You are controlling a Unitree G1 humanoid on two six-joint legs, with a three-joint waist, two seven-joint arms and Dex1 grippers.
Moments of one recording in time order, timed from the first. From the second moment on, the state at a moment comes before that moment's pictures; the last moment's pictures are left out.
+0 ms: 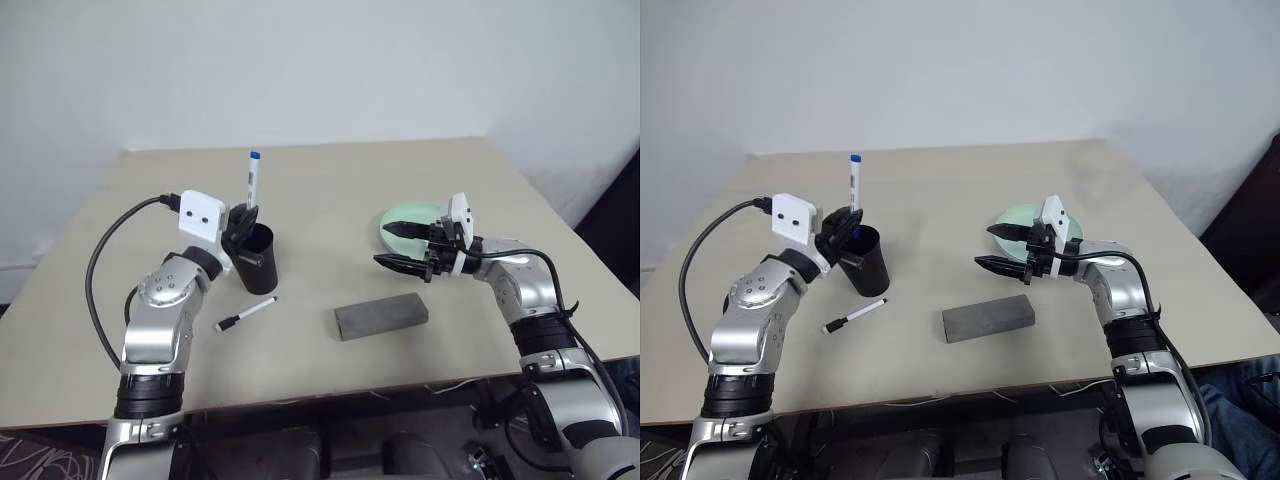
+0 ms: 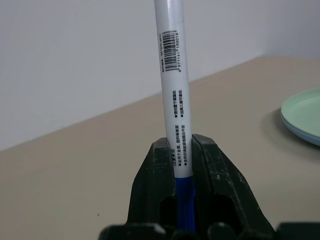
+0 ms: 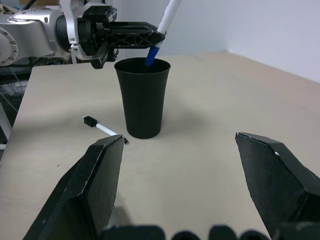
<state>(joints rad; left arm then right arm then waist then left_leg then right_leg) -0.33 0.43 0.15 -0.11 -0.22 0.36 -0.40 -0.66 -0.39 0.06 0.43 0.34 0.15 1.23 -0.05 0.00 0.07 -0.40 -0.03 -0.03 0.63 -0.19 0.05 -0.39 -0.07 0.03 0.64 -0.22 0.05</state>
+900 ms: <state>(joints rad) -0.32 0.52 0.21 -0.28 -0.47 0.55 -0.55 -0.66 -0.38 0.06 0.46 0.33 0.14 1.23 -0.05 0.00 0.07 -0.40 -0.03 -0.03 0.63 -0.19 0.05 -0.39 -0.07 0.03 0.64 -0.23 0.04</state>
